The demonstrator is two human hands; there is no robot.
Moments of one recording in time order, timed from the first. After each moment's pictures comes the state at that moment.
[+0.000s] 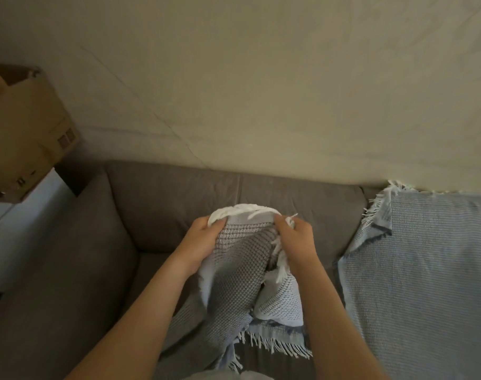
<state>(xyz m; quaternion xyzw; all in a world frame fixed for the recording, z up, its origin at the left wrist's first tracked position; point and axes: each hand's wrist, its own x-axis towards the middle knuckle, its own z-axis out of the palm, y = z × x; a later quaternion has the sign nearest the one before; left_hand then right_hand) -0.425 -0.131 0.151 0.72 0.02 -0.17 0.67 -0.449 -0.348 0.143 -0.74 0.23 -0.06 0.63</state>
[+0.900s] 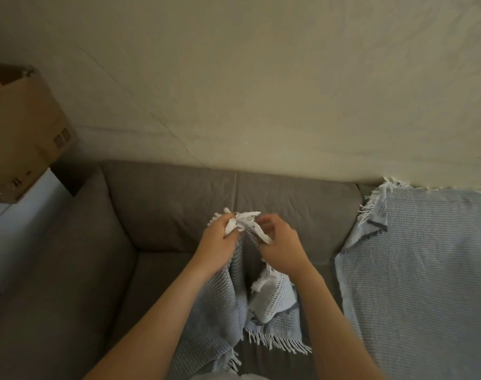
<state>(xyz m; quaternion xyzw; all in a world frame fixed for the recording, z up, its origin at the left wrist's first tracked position) -0.439 -0.164 0.138 0.84 -0.07 -0.06 0.53 -0.470 -0.346 0.149 -0.89 0.05 0.03 0.45</state>
